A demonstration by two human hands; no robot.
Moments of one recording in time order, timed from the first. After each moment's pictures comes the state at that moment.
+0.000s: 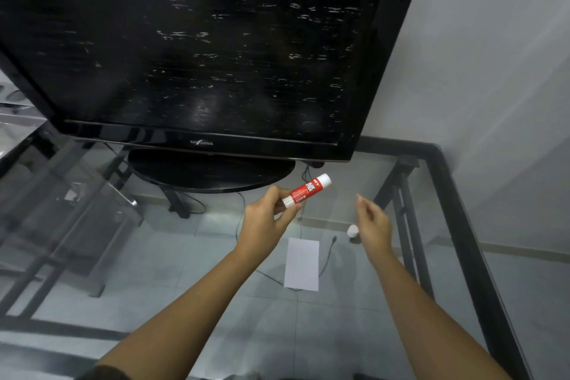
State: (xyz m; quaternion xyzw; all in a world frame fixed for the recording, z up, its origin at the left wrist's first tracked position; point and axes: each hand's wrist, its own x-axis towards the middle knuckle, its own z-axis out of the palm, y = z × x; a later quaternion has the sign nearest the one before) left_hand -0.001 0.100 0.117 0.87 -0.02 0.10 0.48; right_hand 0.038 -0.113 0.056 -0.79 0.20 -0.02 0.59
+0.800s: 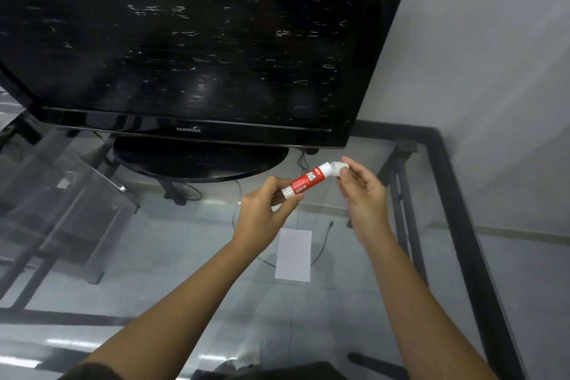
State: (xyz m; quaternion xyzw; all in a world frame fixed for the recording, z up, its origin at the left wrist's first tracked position) left_hand 0.006 0.082 0.115 0.87 -0.04 0.10 0.47; right_hand 0.038 -0.093 0.118 -0.68 0.10 -0.03 0.72
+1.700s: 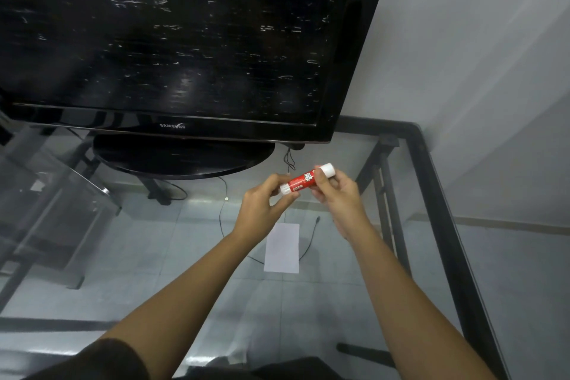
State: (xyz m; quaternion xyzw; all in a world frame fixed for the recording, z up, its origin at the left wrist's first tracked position) left_hand 0.019 0.070 0.092 0.87 -0.09 0.06 0.49; right_hand 0.033 -0.087 0.108 -0.68 0.09 0.07 0.73
